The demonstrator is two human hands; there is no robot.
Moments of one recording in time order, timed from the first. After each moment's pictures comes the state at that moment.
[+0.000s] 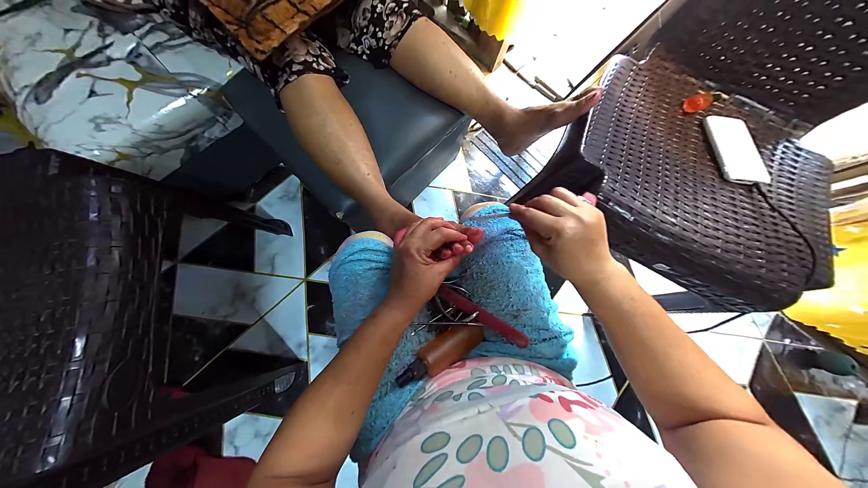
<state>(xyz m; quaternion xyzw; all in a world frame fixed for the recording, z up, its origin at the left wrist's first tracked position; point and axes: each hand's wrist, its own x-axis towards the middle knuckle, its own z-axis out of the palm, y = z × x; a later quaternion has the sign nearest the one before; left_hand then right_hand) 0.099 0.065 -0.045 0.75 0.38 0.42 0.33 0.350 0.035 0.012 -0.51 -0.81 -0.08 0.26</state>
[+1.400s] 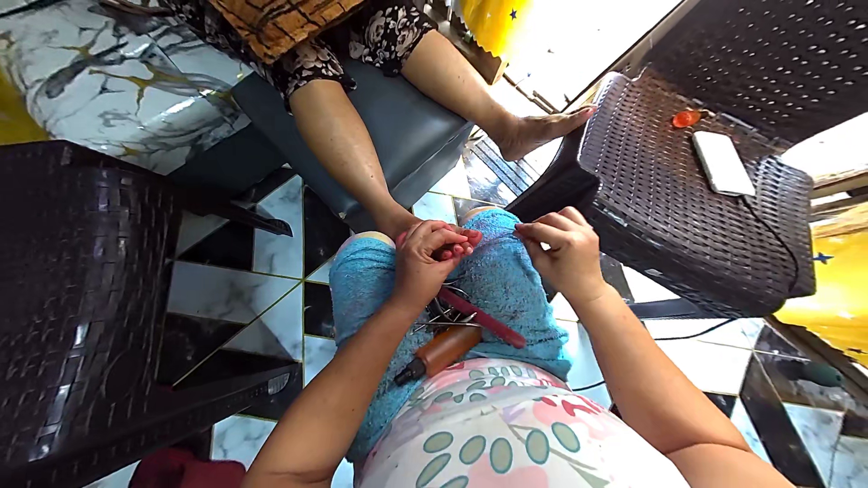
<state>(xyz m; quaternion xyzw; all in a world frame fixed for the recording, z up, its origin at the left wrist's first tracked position) 0.103 0.061 -0.046 0.73 0.39 0.44 0.34 0.348 0.015 -0.006 -0.57 -0.76 -0.03 0.33</state>
